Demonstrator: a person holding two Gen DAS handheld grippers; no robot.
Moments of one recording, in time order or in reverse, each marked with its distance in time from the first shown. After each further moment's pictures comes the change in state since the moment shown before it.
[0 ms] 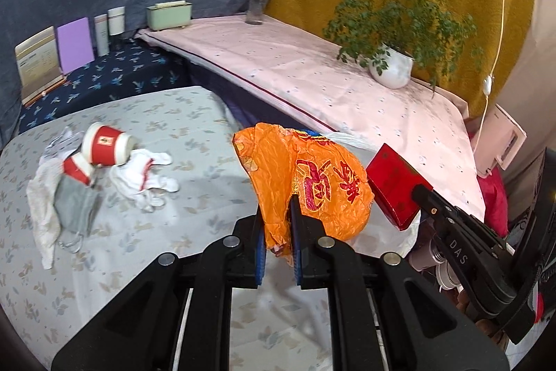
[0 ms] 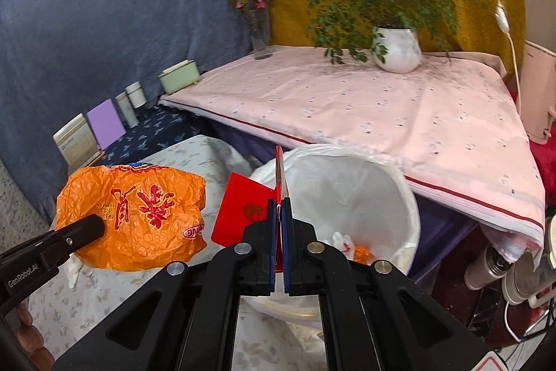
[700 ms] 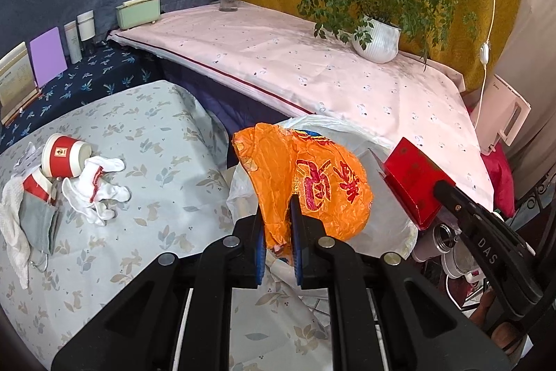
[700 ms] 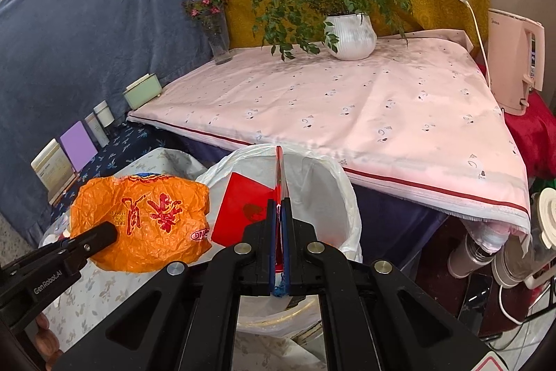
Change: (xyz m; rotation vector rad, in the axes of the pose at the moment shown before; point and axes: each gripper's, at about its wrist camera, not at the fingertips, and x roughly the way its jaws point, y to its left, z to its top) left arm 0.059 -0.037 -0.001 0.077 0.059 -0.017; right arm 0.011 -0.058 -0.001 0.095 0.000 -0.071
